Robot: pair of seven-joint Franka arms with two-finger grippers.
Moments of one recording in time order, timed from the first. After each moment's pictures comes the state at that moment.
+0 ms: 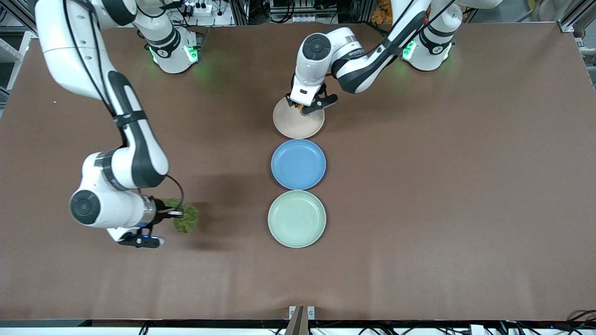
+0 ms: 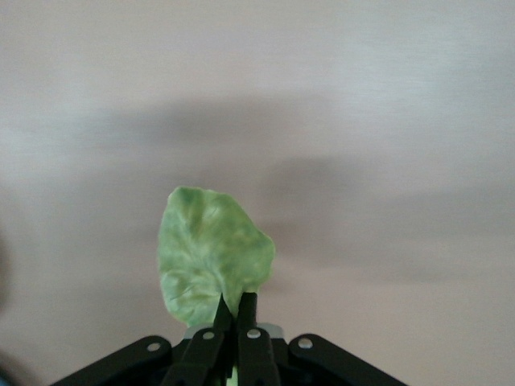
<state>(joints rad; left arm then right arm) -0.37 0.46 -0.70 -2.10 0.18 2.46 -1.59 0.16 0.72 0.04 -1.35 0.14 1.97 0.24</state>
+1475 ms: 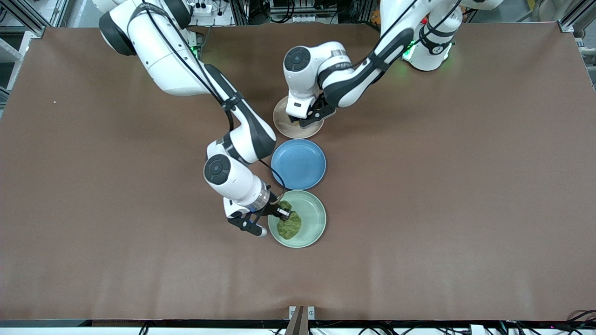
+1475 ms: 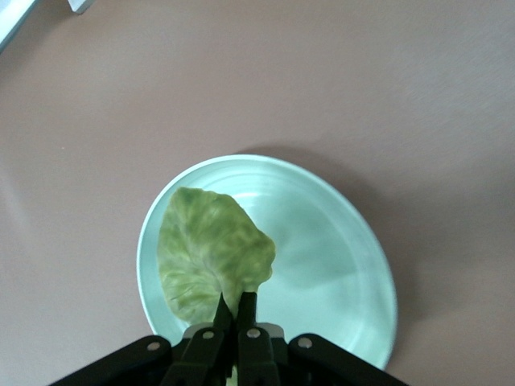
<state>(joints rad) -0.38 0.50 -0.66 -1.89 0.39 2.04 -1.60 0.52 0.93 0.07 -1.21 0.27 2.49 0.84</state>
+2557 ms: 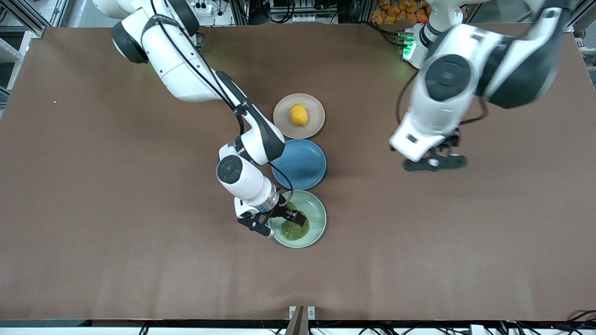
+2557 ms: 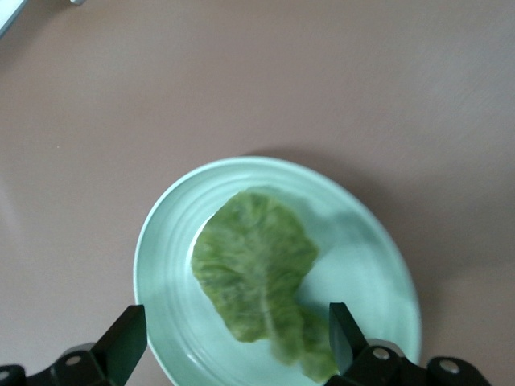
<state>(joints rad) 0.13 0.33 -0.65 -1.50 0.36 1.58 -0.53 0.51 0.97 0.05 -1.13 0.27 2.38 0.78</state>
